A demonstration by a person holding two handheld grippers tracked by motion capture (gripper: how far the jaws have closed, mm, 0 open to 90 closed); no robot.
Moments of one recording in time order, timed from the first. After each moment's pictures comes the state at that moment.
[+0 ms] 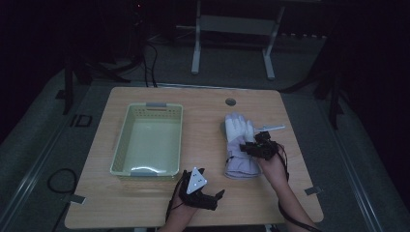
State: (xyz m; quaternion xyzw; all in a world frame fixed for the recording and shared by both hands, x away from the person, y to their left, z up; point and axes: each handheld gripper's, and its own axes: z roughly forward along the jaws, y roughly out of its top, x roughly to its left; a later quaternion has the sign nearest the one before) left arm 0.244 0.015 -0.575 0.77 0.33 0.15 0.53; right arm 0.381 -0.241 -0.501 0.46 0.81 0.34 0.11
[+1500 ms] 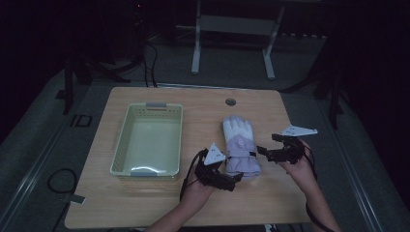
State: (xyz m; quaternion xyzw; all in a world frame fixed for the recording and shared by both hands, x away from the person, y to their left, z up) left arm 0.292 -0.022 -0.491 0.78 0.32 0.09 0.54; right arm 0.361 -0.308 -0.475 0.38 0.81 0.42 0.16
